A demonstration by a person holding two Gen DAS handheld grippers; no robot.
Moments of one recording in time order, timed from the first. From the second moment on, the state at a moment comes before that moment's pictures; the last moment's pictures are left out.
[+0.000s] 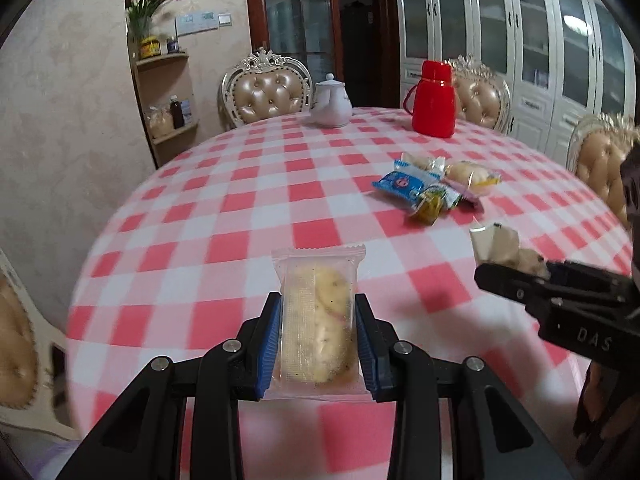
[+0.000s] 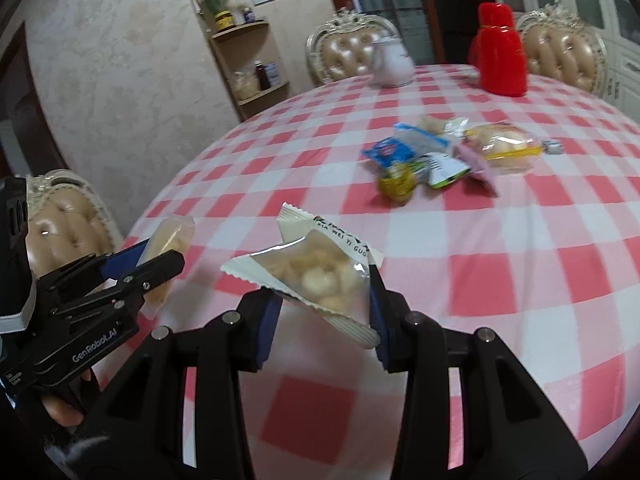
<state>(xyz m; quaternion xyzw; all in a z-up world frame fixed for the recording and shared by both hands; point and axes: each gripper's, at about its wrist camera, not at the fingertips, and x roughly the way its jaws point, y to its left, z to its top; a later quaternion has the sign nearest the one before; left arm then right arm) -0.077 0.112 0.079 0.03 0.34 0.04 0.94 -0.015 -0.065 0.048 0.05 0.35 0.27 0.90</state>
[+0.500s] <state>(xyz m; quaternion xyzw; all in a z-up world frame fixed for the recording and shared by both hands) -0.190 0.149 0.096 0.06 0.32 0.08 0.94 -0.102 -0.001 0.057 0.01 0.33 0.38 0.87</state>
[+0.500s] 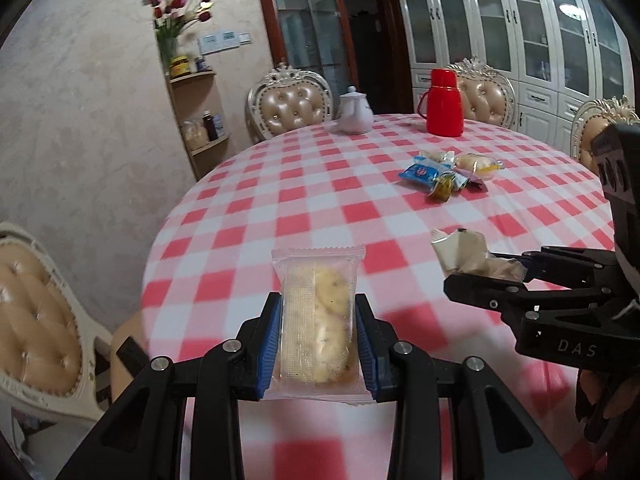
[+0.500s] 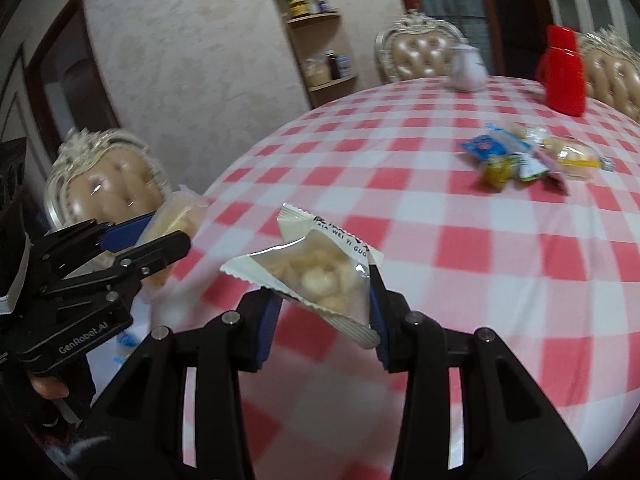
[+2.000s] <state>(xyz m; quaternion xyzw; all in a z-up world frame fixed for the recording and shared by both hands) -0.203 0.195 0.077 -0.11 0.35 0.10 0.93 -0.157 0.015 0.037 -0.09 0.33 0.39 0.85</state>
